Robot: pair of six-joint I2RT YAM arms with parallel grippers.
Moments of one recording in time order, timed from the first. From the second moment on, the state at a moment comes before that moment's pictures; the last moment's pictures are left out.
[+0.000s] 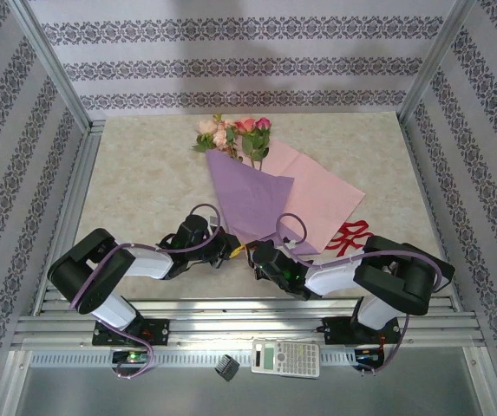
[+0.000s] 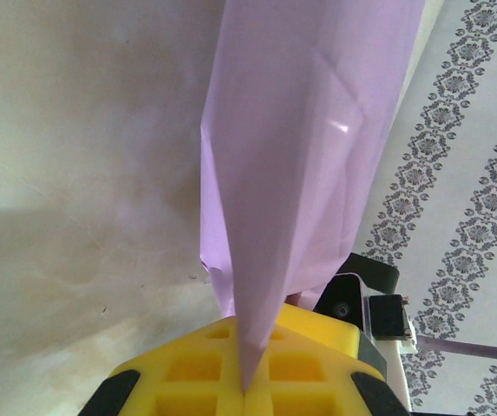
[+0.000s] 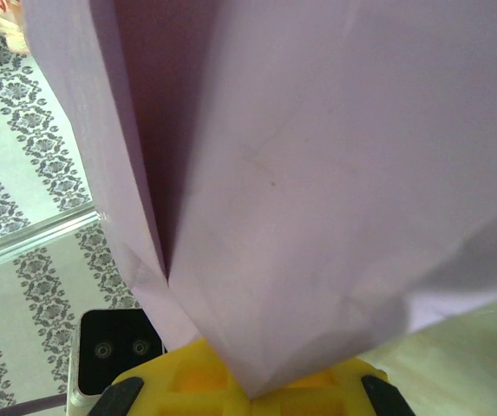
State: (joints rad) left arm -0.64 1.56 0.42 0.60 0.45 -1.49; right arm 1.08 1.57 0.45 0.52 0.39 2.10
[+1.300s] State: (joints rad) left arm -0.36 1.80 0.73 0.46 0.61 -1.24; right arm 1.08 1.54 0.43 0.49 0.38 2.10
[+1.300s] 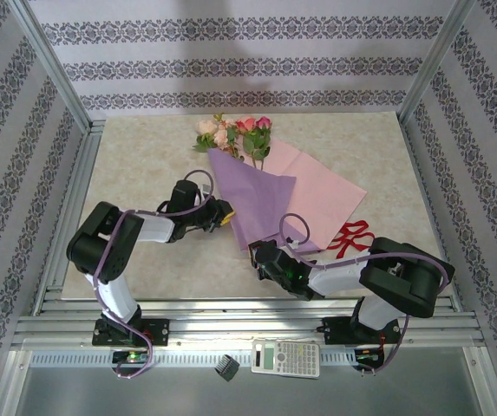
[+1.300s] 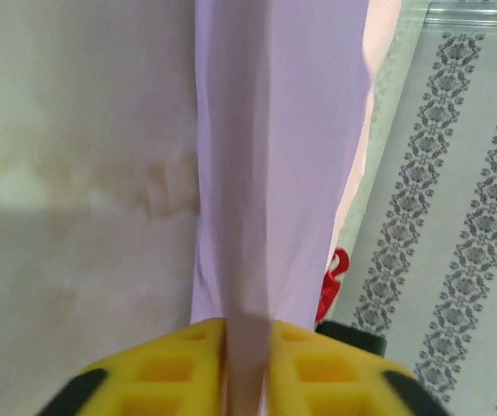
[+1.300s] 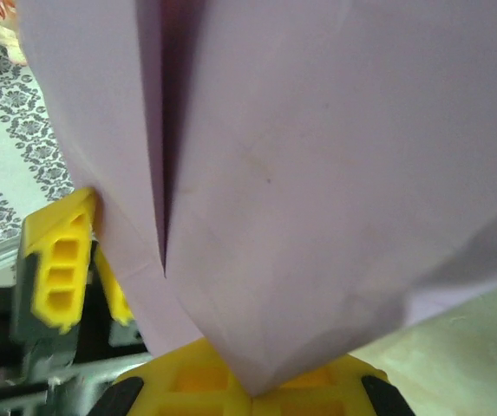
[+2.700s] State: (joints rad) left arm -0.12 2.22 1.33 0.30 0.66 -1.10; right arm 0.98 1.55 0.47 0.46 0.25 2.10
